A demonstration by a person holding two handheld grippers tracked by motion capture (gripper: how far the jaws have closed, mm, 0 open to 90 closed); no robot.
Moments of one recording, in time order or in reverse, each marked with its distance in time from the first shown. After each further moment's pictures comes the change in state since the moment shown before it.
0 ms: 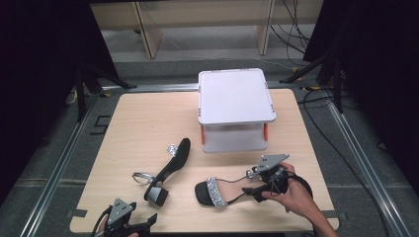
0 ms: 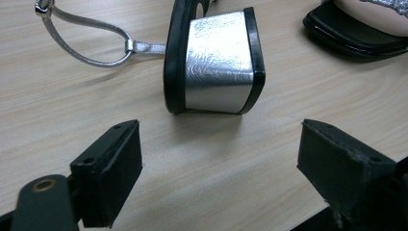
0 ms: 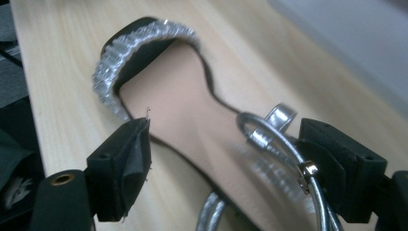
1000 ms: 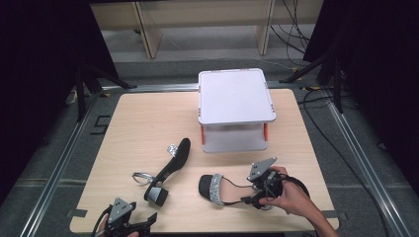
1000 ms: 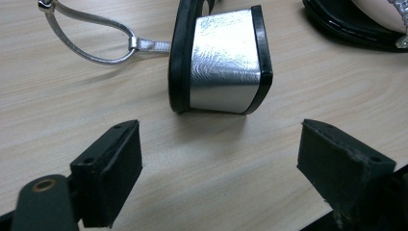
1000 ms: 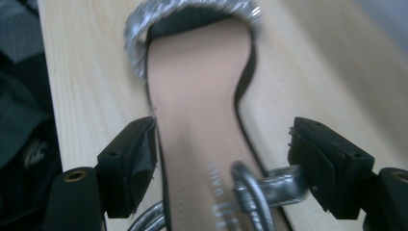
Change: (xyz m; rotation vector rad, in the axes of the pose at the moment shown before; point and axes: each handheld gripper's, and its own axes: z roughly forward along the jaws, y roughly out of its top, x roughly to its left) left arm 0.001 0.000 0.002 0.008 0.005 -0.010; right arm 0.010 -0.003 0.017 0.144 0.096 -0.104
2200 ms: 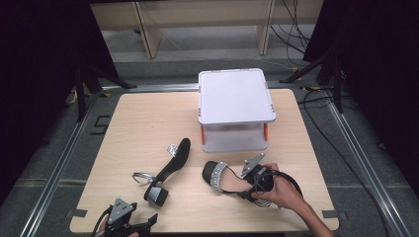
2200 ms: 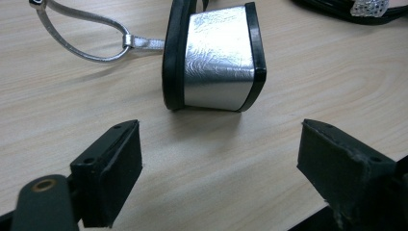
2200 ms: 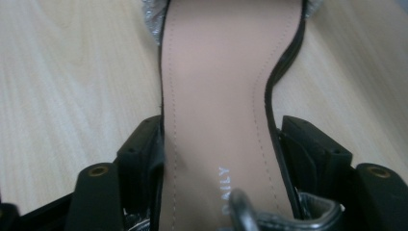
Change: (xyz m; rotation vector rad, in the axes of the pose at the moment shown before) left arm 0.000 -0.001 -0.001 -0.001 -0.017 0.005; right arm -0.017 0.010 0.025 0.096 -0.009 0.029
